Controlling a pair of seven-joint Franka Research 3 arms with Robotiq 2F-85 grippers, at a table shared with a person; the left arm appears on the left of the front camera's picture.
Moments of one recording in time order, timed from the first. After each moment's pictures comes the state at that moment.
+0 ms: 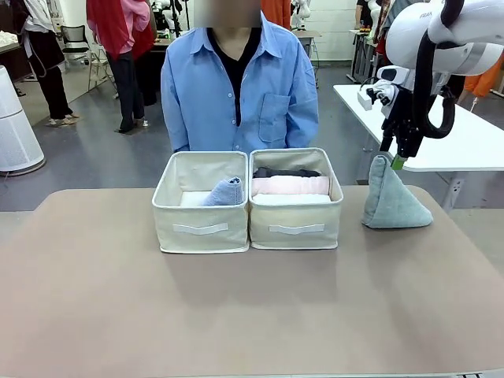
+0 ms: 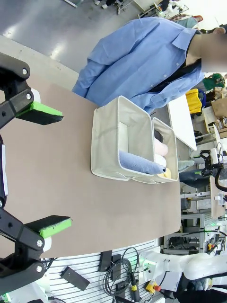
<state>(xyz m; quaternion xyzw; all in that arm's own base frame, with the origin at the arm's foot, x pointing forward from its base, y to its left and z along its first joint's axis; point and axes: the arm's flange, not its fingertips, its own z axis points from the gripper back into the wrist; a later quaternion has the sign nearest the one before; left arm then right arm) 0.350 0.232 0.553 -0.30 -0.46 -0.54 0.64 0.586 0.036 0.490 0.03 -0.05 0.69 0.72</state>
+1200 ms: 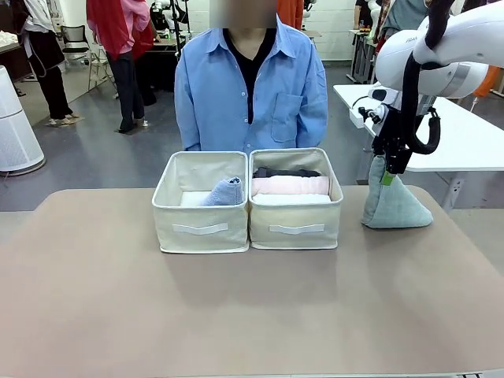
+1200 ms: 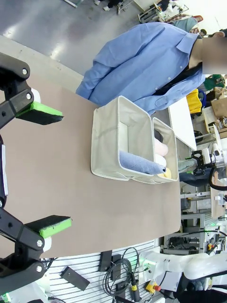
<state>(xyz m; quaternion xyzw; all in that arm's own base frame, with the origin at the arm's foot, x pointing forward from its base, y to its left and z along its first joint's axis) 0.350 0.232 0.553 -0.30 -0.46 -0.54 0.64 0.596 0.043 0.449 0.06 -0.05 0.70 0.71</state>
